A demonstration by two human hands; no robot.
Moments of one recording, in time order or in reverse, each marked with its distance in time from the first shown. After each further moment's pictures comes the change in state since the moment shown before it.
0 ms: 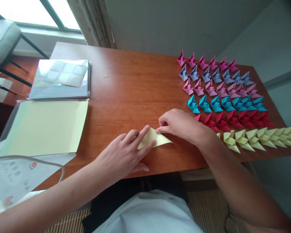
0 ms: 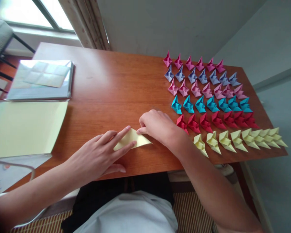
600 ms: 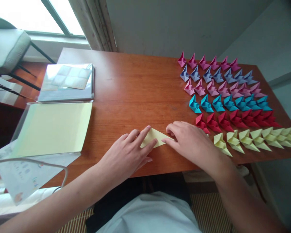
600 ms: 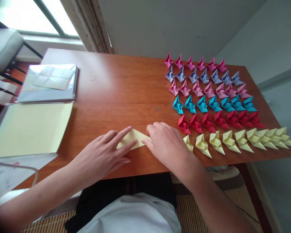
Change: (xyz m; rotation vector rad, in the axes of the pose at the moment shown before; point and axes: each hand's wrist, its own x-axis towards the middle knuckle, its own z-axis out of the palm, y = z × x) left_hand 0.005 0.008 -0.014 -0.030 -0.053 -0.094; right_hand -0.048 -0.004 0.033 -0.041 0.254 -0.011
